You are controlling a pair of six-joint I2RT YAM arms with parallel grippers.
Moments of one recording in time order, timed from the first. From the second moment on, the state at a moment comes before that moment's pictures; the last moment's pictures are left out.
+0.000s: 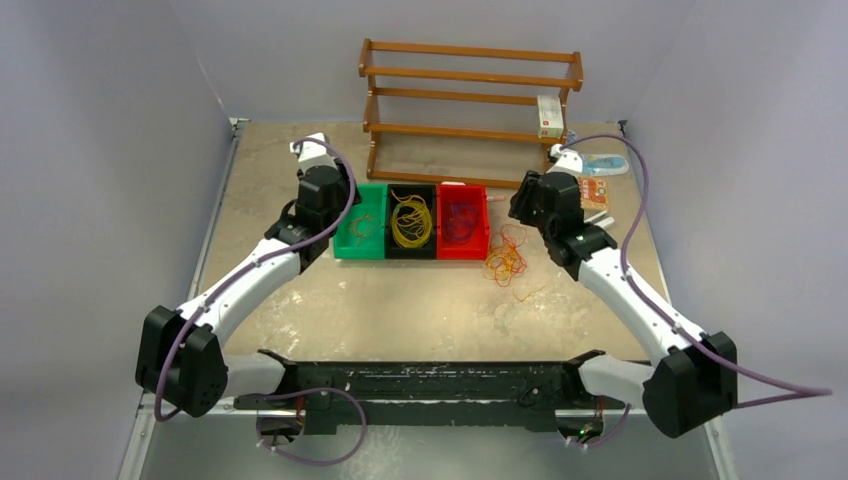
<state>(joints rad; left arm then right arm) -0.44 1.28 0.93 -0.01 -0.47 -0.46 0.38 1.15 0.90 -0.21 0.32 0.48</state>
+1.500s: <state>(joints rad) -0.44 1.30 0.93 0.02 -0.34 -0.46 0.35 1.70 1.14 -0.49 0.21 0.31</state>
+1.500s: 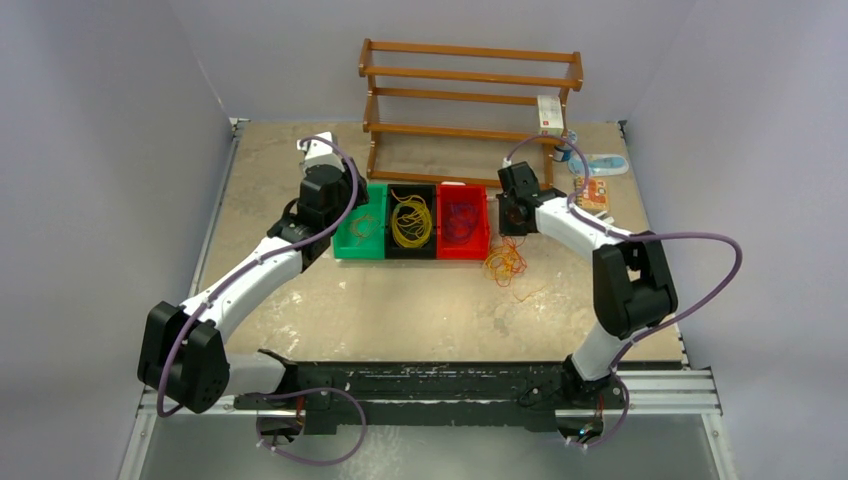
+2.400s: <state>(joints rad) -0.55 1.43 1.03 0.20 -0.13 -0.42 0.35 1.01 0.92 -0.16 0.32 0.33</state>
